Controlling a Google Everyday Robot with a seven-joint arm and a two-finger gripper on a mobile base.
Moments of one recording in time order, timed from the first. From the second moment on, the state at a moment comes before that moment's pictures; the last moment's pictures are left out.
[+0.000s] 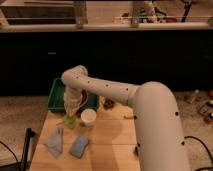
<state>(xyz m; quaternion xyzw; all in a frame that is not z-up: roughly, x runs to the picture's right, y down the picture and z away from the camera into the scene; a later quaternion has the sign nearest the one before) -0.197 0.129 0.809 -0.33 -0.30 -0.36 0.82</state>
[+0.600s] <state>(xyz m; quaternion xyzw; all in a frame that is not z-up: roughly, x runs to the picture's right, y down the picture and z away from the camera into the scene) -0.186 0.115 0.809 -0.32 -0.29 -0.35 0.83</state>
